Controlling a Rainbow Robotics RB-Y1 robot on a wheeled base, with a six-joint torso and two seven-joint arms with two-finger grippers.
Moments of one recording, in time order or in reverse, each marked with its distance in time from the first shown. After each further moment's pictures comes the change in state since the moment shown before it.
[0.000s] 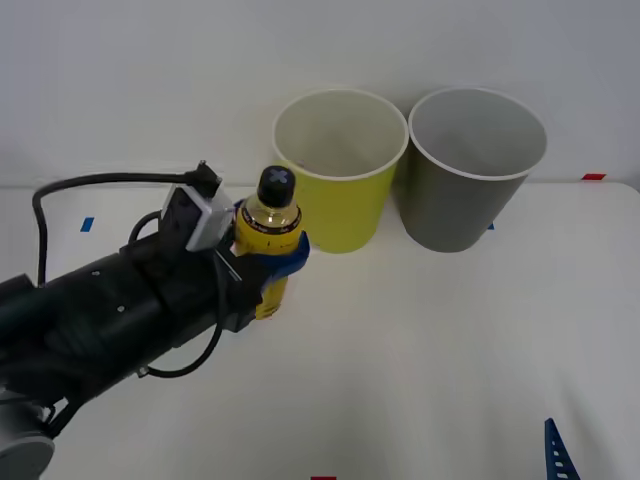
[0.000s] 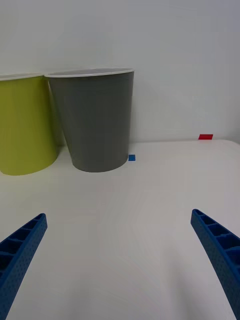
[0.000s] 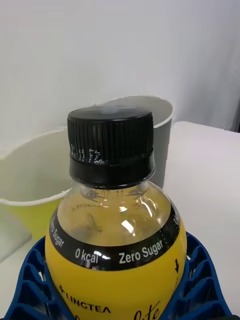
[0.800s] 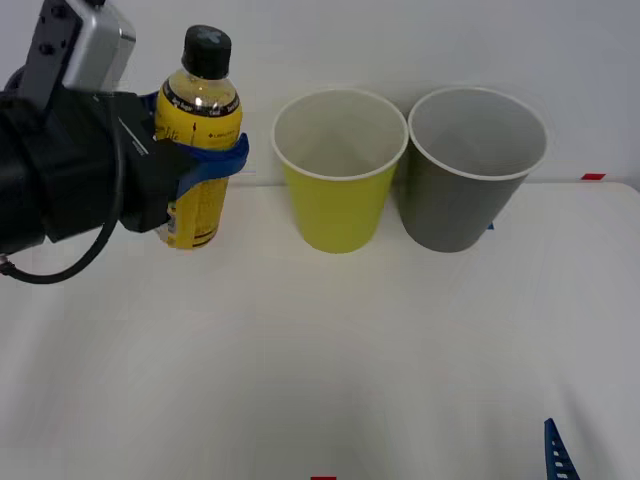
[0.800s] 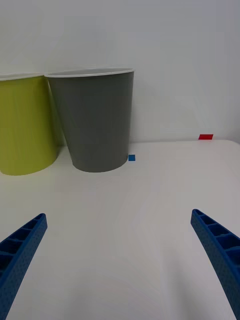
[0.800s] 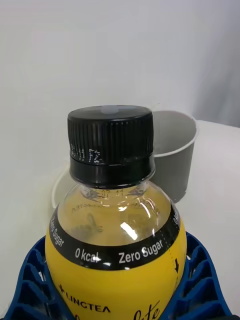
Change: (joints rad) right arm 0.000 0.000 0.000 0.000 0.000 0.000 0.000; left arm -0.429 -0.270 0.534 -0.067 0.348 0.807 -0.058
